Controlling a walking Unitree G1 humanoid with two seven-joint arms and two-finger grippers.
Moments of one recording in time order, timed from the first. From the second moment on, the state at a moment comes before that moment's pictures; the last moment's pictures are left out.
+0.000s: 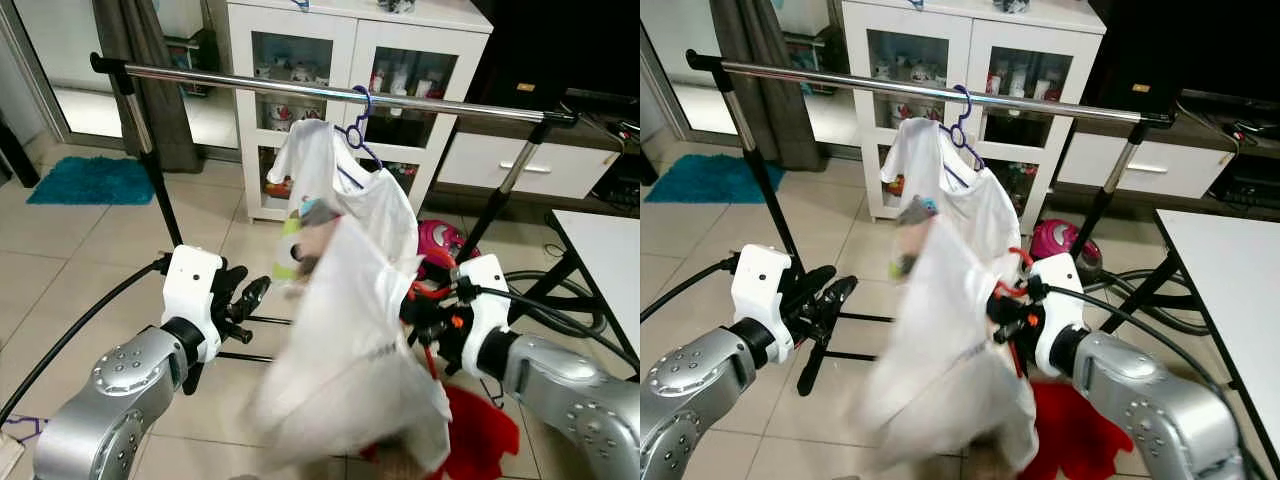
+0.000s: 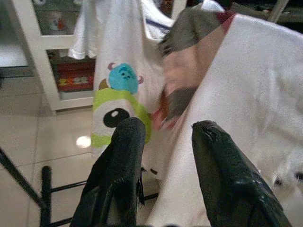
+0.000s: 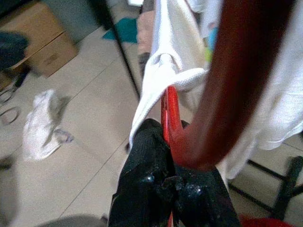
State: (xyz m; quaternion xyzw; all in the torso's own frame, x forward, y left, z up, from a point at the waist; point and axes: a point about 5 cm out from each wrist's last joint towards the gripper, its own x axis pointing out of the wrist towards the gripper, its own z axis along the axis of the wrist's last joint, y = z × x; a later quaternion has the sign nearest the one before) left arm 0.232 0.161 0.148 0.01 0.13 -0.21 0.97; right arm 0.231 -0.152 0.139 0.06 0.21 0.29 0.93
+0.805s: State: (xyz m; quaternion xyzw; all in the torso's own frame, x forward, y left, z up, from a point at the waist) left arm 0.235 0.158 0.146 0.04 0.13 -0.20 0.97; right arm 0.239 -0.156 0.137 0.05 0.21 0.28 0.93
